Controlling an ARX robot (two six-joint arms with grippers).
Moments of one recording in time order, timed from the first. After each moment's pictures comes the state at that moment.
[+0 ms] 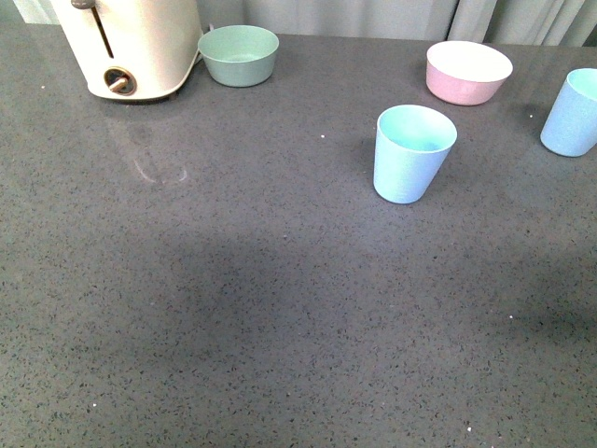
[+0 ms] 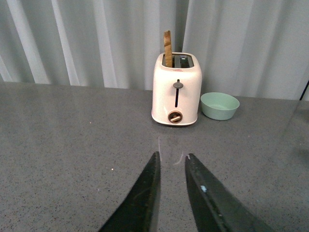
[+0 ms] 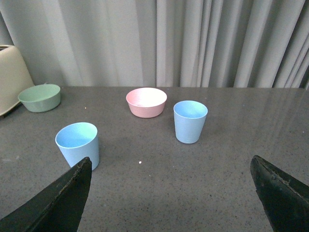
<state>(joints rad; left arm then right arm) 0.00 0.01 0.02 0.00 0.00 -0.01 0.00 0.00 0.02 0.00 0.00 -0.01</state>
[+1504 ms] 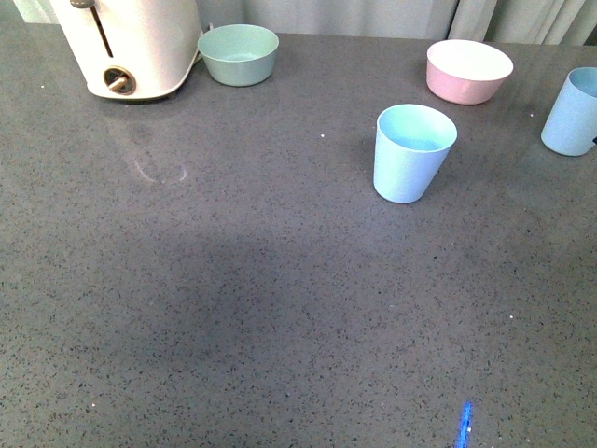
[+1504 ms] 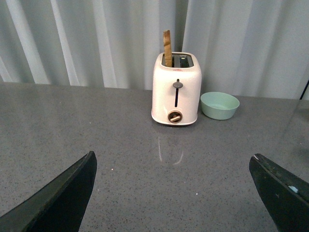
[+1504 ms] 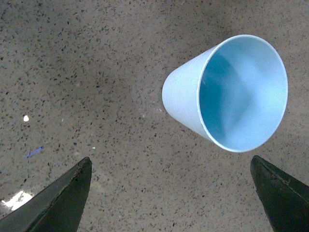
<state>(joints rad) 0.00 0.01 0.02 0.00 0.00 -0.01 -0.13 2.03 1.43 -0.34 -0.10 -0.97</state>
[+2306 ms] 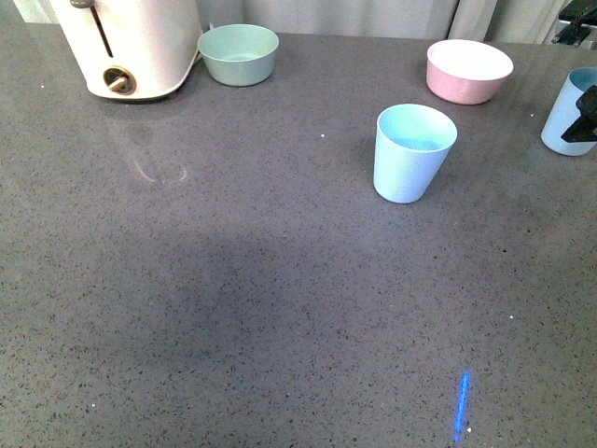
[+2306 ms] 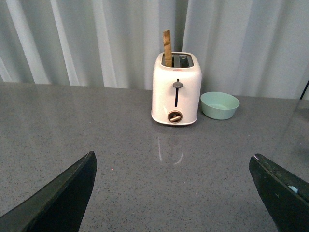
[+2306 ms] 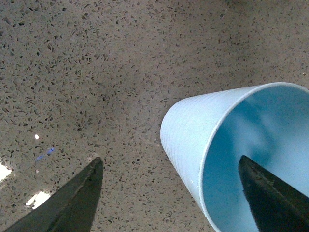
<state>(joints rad) 0.00 0.01 0.02 0.00 0.00 -0.01 -0.11 2.19 1.60 -0.39 -0.09 -0.91</state>
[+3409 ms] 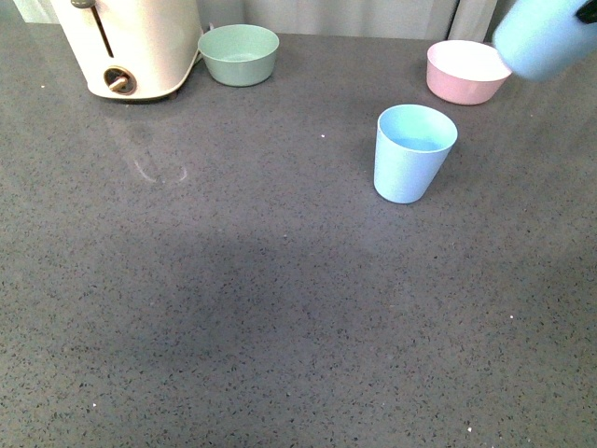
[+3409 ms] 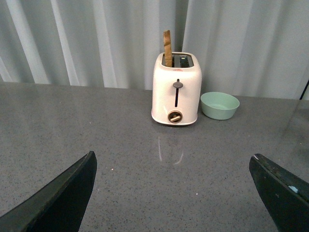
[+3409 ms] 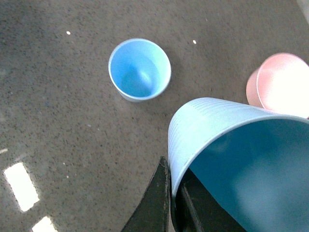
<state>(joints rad) 0.00 0.01 0.02 0.00 0.00 -0.01 0.09 1.66 1.38 -0.71 -0.40 -1.03</state>
